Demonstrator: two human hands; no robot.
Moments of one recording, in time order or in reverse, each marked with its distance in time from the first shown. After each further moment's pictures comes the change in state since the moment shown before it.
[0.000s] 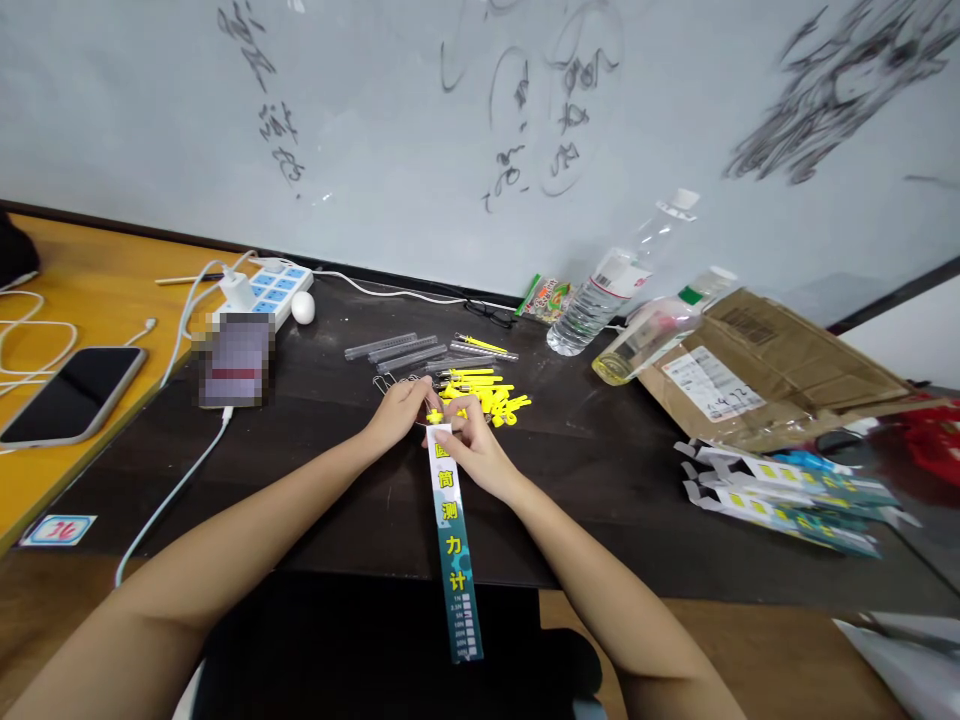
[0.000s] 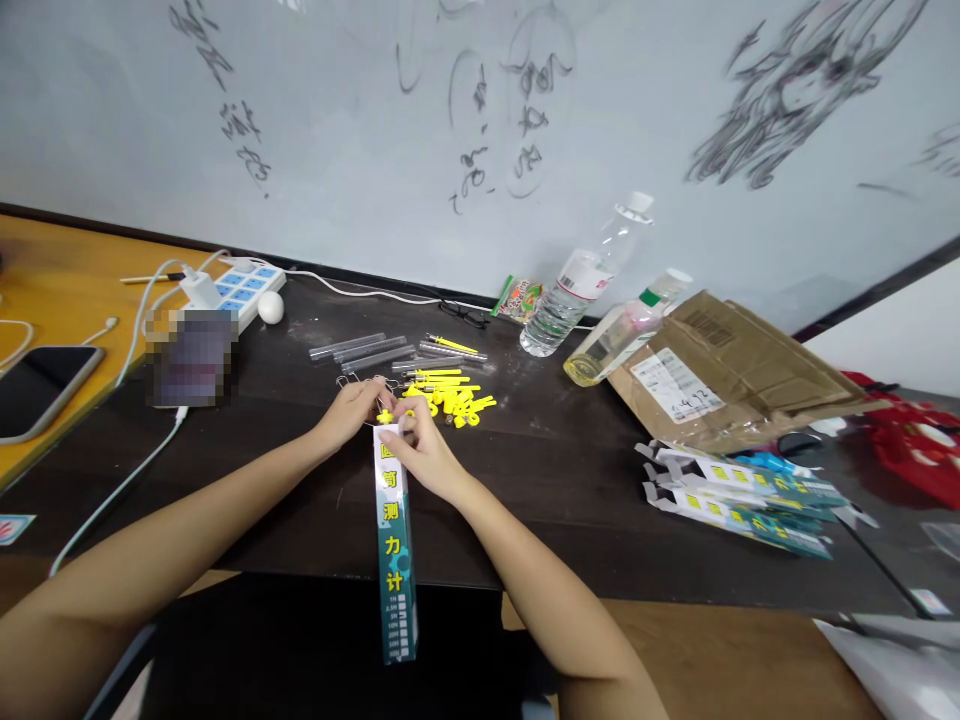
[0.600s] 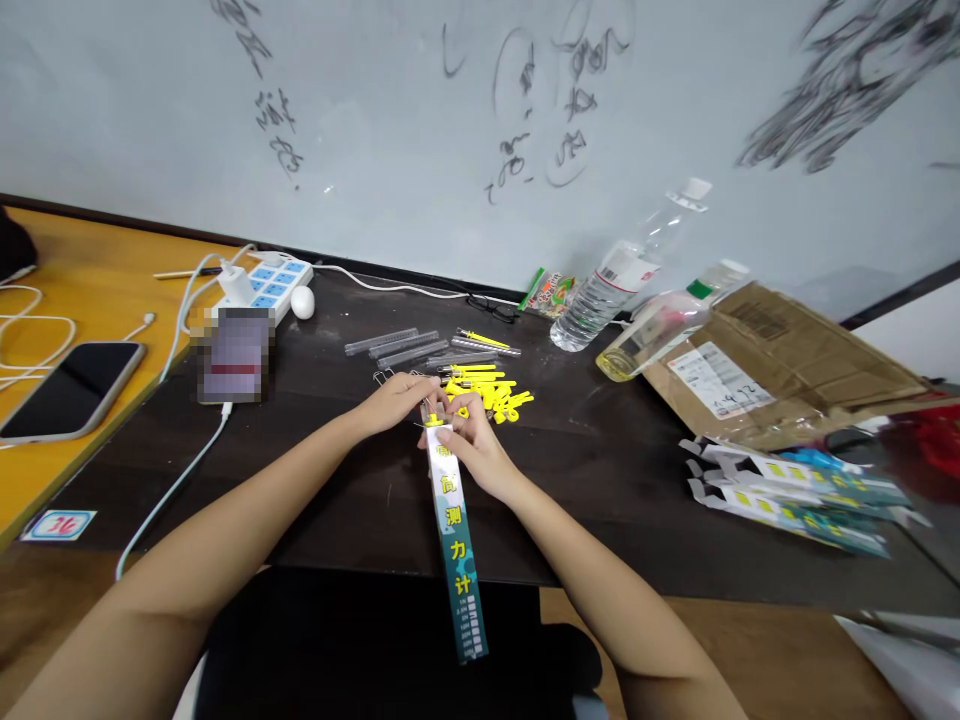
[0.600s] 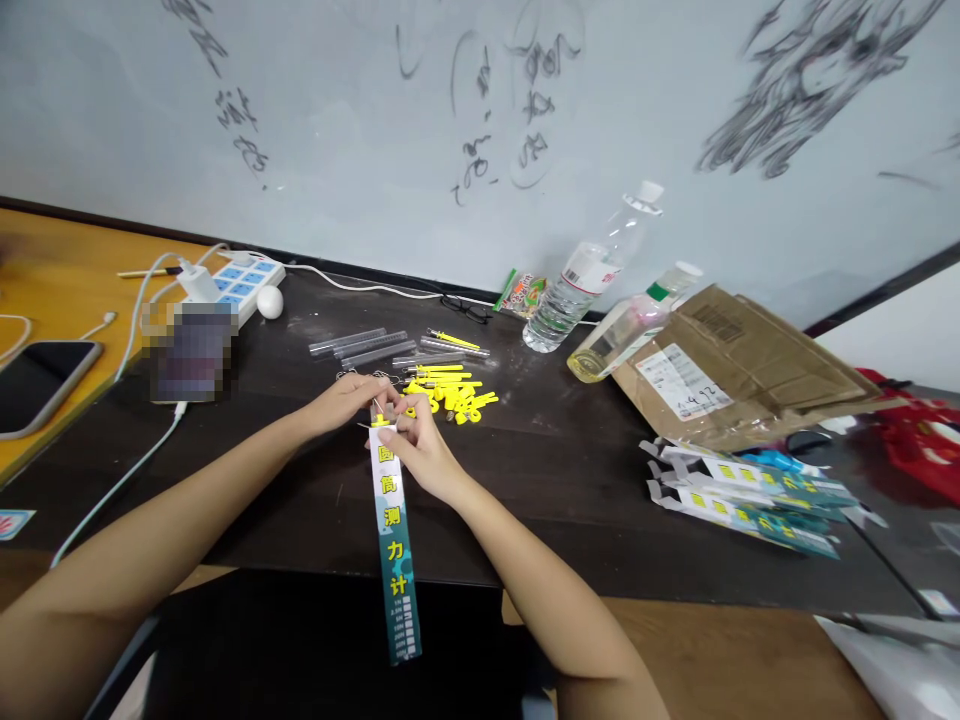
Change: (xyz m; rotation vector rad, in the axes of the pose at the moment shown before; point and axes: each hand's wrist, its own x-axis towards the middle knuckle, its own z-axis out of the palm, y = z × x) left_hand 0.007 0.014 -0.020 0.051 -0.335 0.110; right_hand -0.003 -0.009 0.007 0.194 -0.040 0.019
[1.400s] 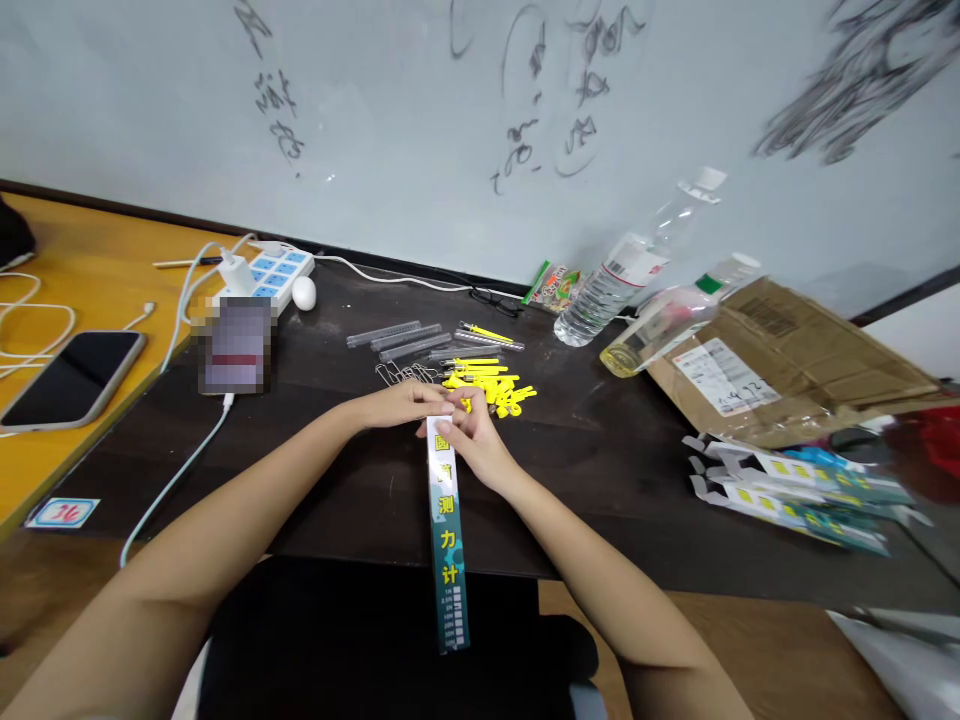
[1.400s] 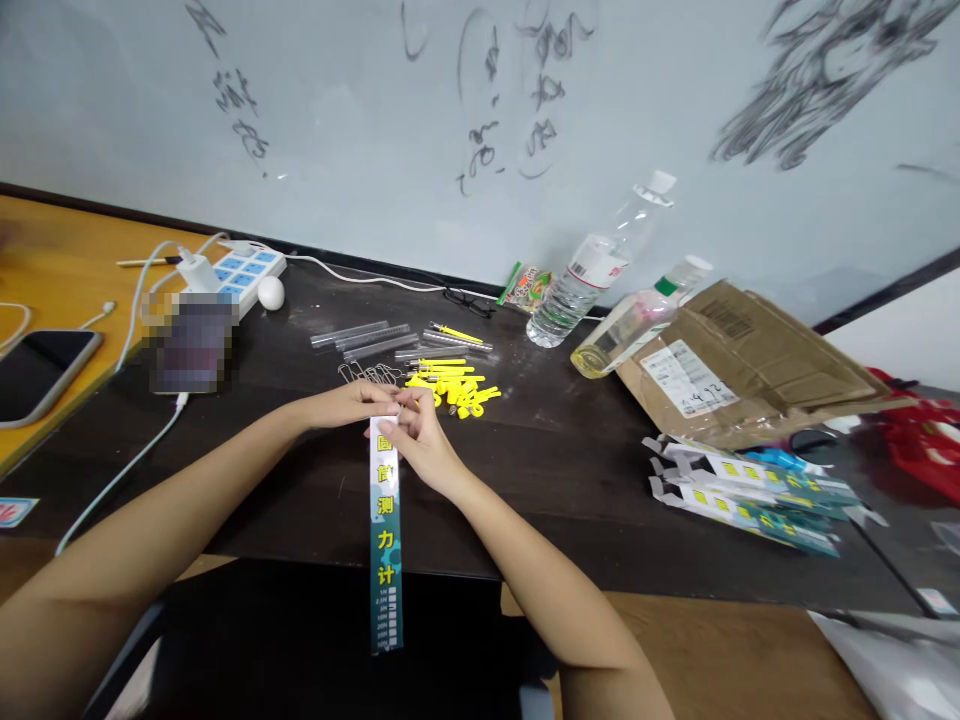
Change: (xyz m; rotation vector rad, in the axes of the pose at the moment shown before) left_hand -0.001 -0.005 -0.006 0.148 -0.308 0.068; right_hand 0.003 0.005 0.003 0.008 0.050 -0.012
